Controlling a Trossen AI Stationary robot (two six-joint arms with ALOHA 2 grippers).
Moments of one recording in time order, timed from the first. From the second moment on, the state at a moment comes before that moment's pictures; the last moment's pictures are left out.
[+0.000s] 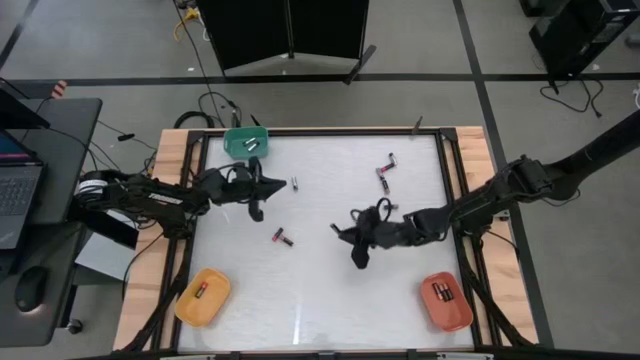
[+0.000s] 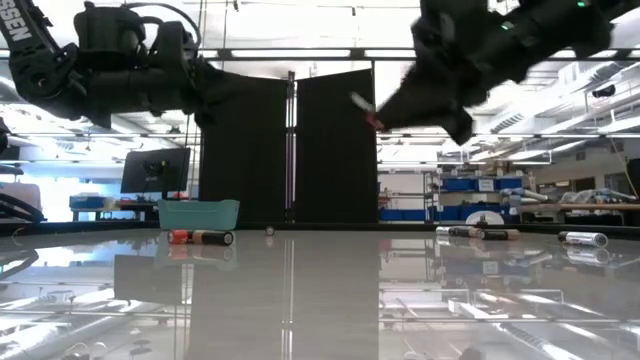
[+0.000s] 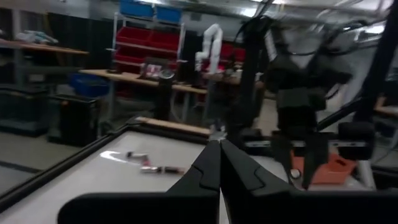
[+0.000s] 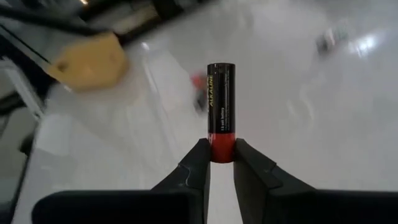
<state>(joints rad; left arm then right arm) 0.29 1.24 0.20 1.22 0.16 -0.19 0.28 1.49 0.69 0.28 0.39 0.63</state>
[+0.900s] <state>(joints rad) 0.01 1.58 0.52 1.34 0.16 -0.03 0.22 1.49 0.68 0.71 0.31 0.06</state>
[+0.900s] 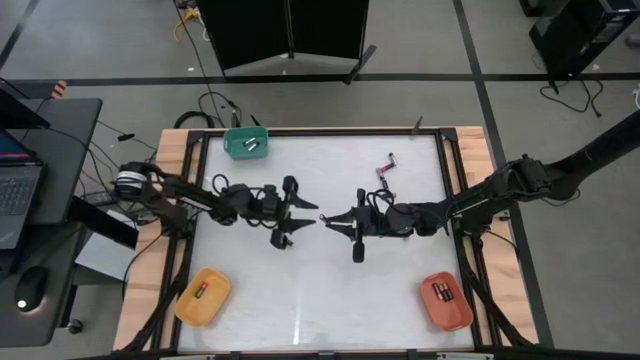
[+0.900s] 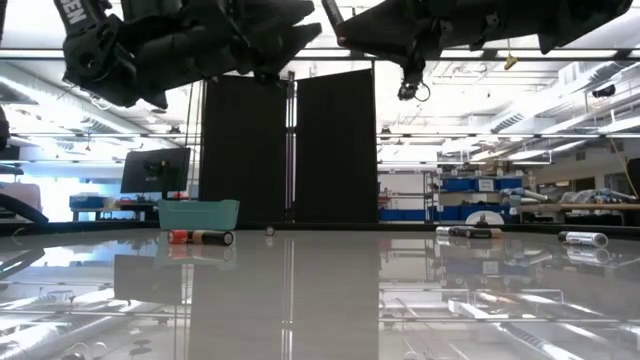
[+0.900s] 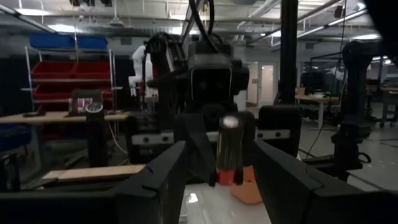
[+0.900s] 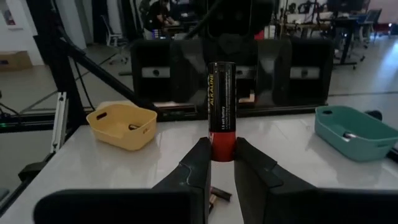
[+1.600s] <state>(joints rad) 0.00 1.66 0.64 1.31 0.30 -0.06 0.22 1.49 0.68 0.71 0.32 0.05</state>
